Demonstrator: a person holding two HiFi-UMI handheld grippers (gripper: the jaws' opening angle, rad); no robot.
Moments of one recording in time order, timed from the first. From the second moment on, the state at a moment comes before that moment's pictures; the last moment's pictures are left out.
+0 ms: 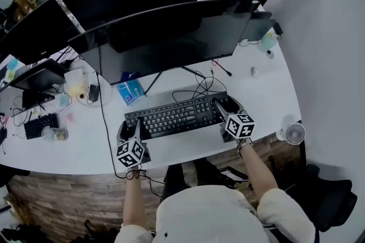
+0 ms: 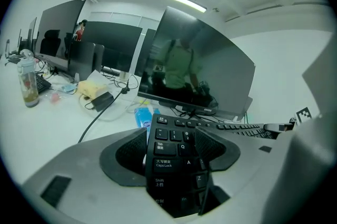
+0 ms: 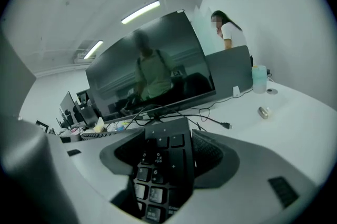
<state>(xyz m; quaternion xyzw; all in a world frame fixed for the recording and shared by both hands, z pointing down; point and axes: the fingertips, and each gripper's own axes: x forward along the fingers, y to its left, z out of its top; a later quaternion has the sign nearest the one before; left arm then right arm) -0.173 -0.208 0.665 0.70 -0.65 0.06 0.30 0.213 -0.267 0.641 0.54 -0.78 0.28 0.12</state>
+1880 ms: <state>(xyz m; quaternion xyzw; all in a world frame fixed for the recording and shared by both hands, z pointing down) -0.162 -0.155 0.798 0.66 -0.62 0.16 0.40 0.227 -0.222 0.781 0.52 -0.74 0.35 0.25</state>
